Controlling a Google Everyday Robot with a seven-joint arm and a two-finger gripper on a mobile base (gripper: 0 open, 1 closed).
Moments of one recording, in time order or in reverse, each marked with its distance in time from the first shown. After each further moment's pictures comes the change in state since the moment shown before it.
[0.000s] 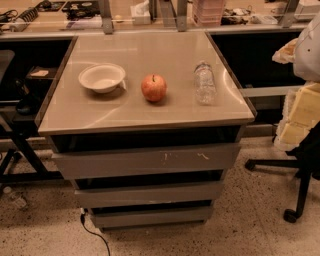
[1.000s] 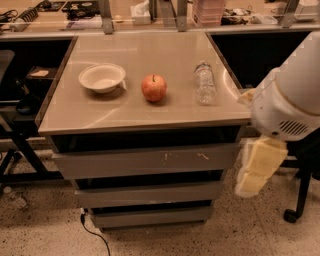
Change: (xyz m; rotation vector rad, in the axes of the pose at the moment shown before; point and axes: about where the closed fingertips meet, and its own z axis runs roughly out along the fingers) arm -0.035 0.070 0.058 -0.086 -0.040 -0.026
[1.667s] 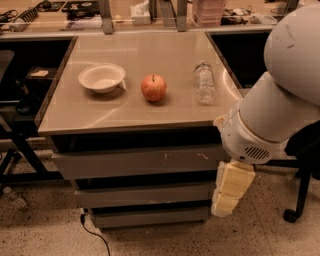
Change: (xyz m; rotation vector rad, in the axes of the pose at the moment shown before) arm -0.021 0.029 0.051 -0.077 -0.022 -0.019
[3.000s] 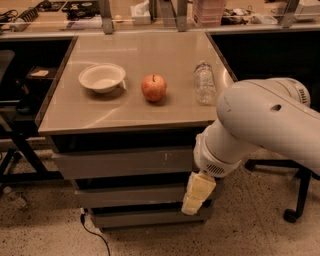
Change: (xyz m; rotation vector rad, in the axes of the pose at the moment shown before) arm -0.013 -0.023 0.103 0.033 -0.033 0.076
